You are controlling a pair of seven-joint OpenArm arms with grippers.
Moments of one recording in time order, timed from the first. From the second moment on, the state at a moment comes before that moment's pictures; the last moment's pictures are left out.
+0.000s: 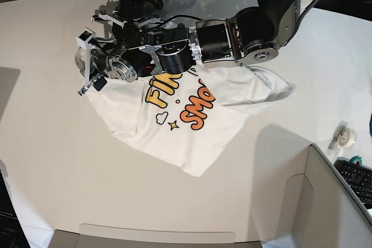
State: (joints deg) left arm -38.5 8.1 79.8 70.6 21.2 -36.8 26.0; right arm -25.6 8.6 -27.0 87.5 -0.1 -35.4 1.3
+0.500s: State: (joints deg) left arm -38.6 8.2 79.8 72.0 21.3 -32.0 23.3; right arm -25.6 8.6 -27.0 87.5 0.0 -35.5 1.3
